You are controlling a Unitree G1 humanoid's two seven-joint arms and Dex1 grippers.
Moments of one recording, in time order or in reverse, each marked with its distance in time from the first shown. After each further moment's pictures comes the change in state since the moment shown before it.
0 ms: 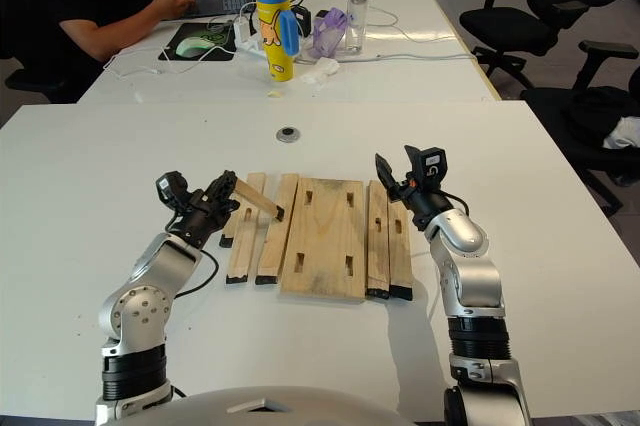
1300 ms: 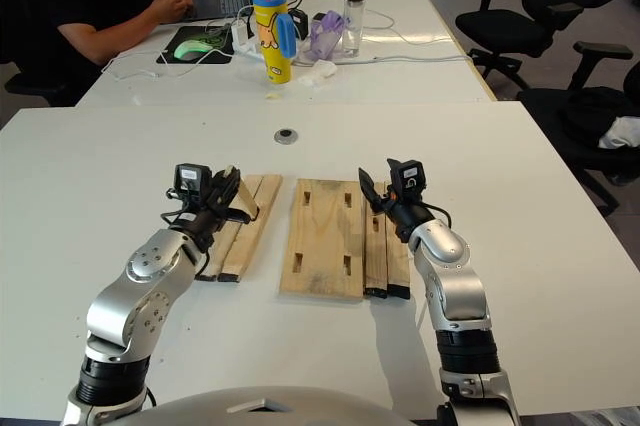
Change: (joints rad) left arm 0.009 0.221 -0.285 -0.159 0.440 0.039 0.012; right arm 0.074 0.040 0.081 -0.092 -0.058 0.060 -0.055
